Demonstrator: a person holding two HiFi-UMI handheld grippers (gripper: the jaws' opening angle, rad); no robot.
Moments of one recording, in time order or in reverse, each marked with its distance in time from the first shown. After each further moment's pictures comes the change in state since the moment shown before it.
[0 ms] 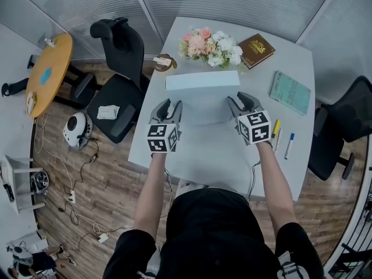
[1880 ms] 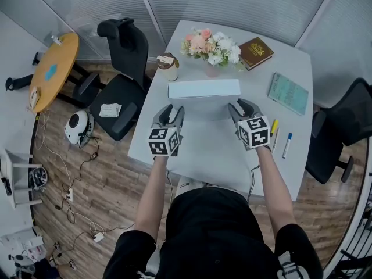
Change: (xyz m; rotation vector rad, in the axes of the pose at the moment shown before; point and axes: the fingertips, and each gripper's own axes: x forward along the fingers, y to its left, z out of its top) left arm -0.039 -0.026 -0.020 -0.065 0.000 0.003; right arm -0.039 0.019 -0.022 0.005 0.012 0.016
